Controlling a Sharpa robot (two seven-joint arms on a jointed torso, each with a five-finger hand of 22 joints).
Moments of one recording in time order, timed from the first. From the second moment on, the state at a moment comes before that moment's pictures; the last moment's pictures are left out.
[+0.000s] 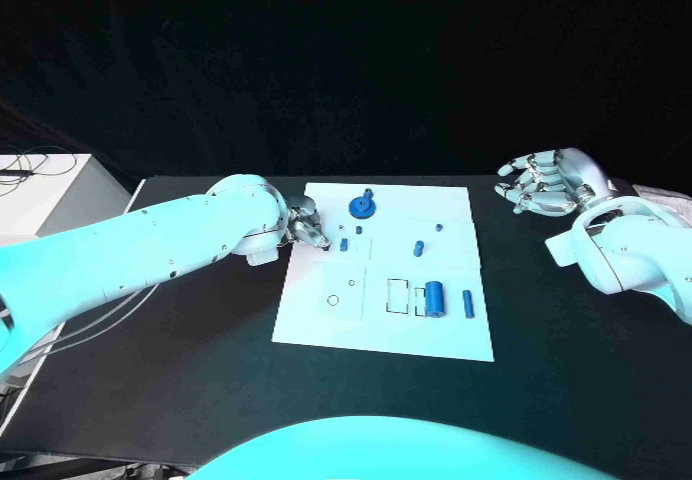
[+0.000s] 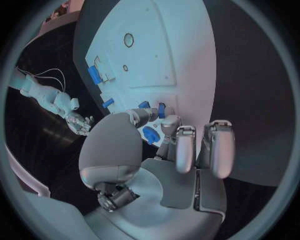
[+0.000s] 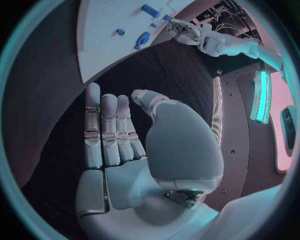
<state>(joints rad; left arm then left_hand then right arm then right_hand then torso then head) 1.09 -0.76 0.13 1.34 -1.20 0.15 -0.50 1.11 -0.16 0.77 0.20 0.27 0.72 0.09 0.94 0.77 1.17 0.01 1.31 0.94 1.47 -0.04 1.57 1.31 0.04 1.47 0.06 1.50 1.31 1.27 -0.83 -0.14 1.34 -0.76 -0.57 0.16 1.31 -0.26 0.50 0.15 0.38 0.91 0.15 0.16 0.66 1.08 0.08 0.71 0.72 1.18 0.00 0.80 0.89 0.17 1.13 0.11 0.47 0.81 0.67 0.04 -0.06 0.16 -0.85</state>
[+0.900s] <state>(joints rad) 1.09 -0.76 0.13 1.34 -1.20 0.16 -0.50 1.11 -0.16 0.77 0.20 0.28 0.72 0.09 0.94 0.77 1.17 0.01 1.31 0.94 1.47 -0.04 1.57 1.31 0.04 1.47 0.06 1.50 1.31 1.27 -0.83 -0.14 1.34 -0.76 -0.57 0.16 1.31 -0.26 0.50 0.15 0.38 0.91 0.15 0.16 0.66 1.08 0.08 0.71 0.72 1.18 0.00 0.80 0.89 0.17 1.13 0.11 0.47 0.81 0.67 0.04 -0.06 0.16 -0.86</state>
